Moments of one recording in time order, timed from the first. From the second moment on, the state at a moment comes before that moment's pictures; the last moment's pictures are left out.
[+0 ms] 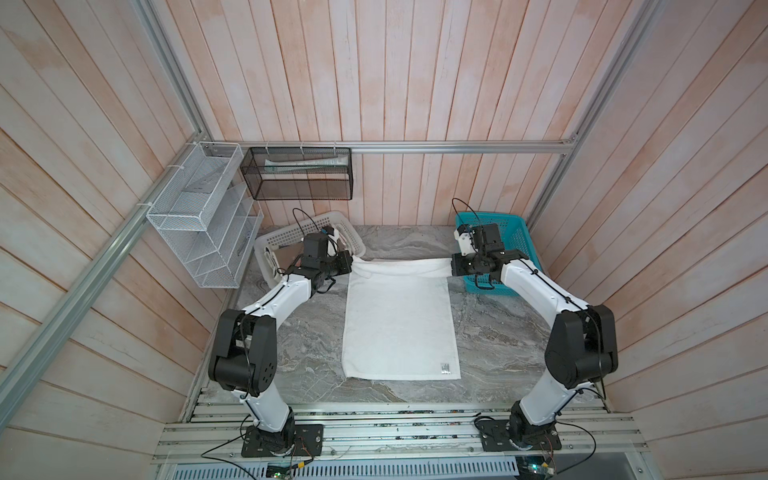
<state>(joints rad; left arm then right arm) -0.23 1.68 1.15 -0.07 0.33 -0.41 0.27 1.68 1.31 -0.49 -0.15 0.10</state>
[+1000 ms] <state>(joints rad) -0.29 1.41 0.86 -0.13 0.34 -0.57 0.33 1.49 1.03 -0.49 -0.14 0.20</state>
